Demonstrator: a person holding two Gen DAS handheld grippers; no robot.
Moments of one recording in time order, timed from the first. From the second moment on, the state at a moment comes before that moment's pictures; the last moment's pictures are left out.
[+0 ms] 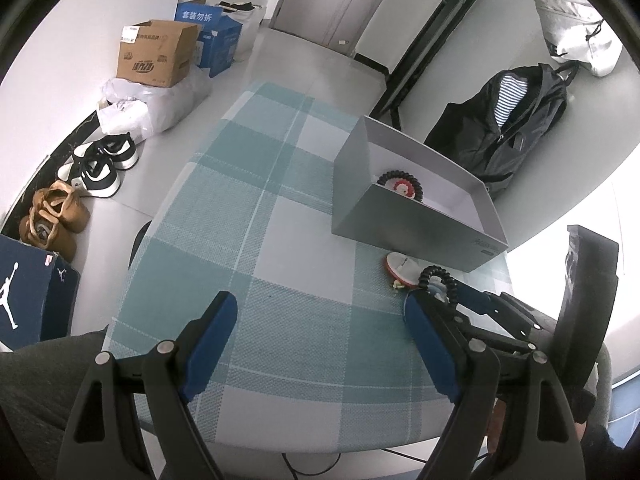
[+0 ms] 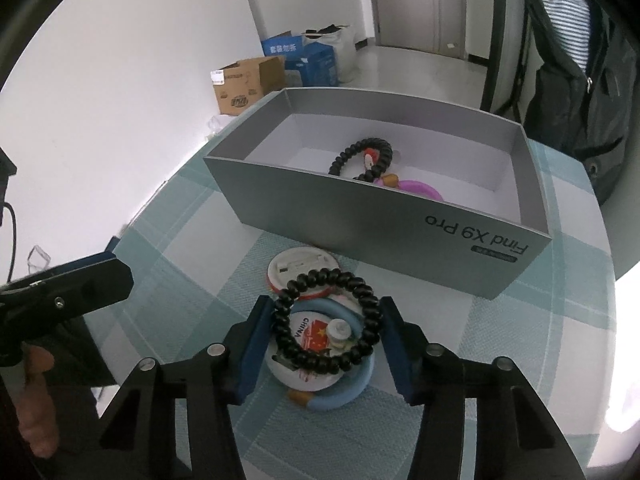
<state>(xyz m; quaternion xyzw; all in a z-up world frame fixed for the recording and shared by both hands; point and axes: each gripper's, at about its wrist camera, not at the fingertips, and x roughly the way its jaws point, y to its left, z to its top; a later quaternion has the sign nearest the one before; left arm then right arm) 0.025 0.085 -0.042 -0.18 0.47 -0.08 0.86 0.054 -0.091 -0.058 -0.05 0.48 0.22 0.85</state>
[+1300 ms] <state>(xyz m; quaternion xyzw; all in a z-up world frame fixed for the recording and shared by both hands) 0.044 -0.032 -0.058 0.03 0.55 -0.13 0.83 0.051 -0.215 -0.009 0.10 0.43 0.17 0.88</state>
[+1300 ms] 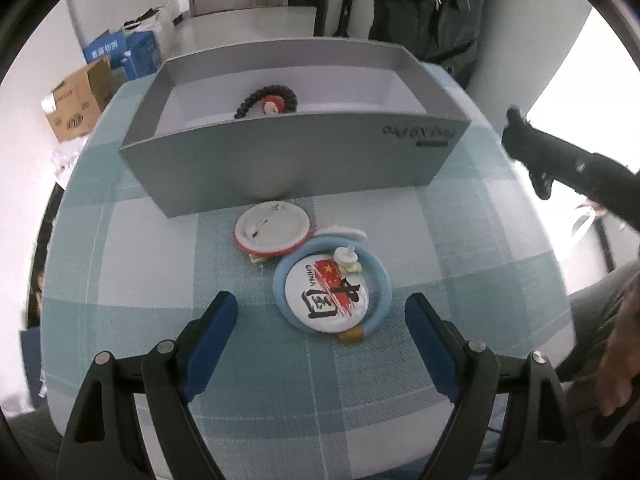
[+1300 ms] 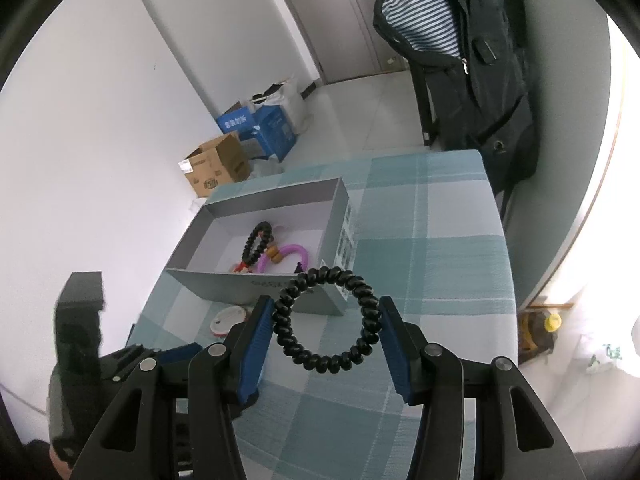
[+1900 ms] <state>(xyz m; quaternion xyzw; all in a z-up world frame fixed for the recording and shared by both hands) 0.035 -0.047 -0.049 0.05 0.54 -0.15 0.83 0.049 -0.223 -0.004 0.12 0.42 0.18 0.88</state>
